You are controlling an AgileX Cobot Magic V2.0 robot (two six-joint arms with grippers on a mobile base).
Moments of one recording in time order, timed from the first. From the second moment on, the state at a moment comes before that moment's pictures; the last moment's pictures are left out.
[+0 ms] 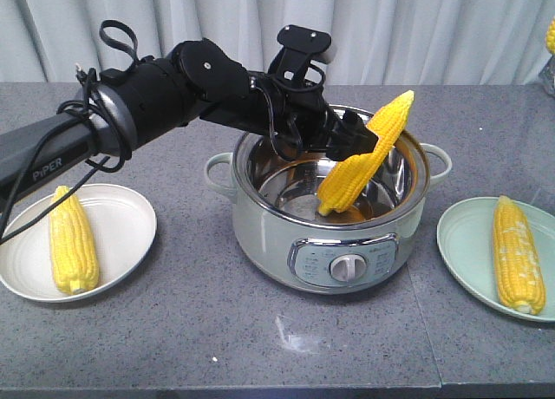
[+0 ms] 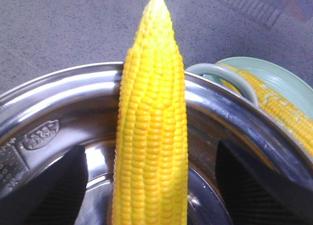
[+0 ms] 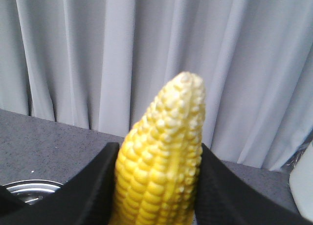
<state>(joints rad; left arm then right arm) -0.57 2.06 -1.88 -0.77 0.68 0.66 -0.19 1.24 -1.66 0.47 0.79 -0.56</state>
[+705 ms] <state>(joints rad) -0.62 2.15 -1.89 -0.77 0.63 0.66 -0.19 1.24 -1.66 0.45 0.80 -0.56</state>
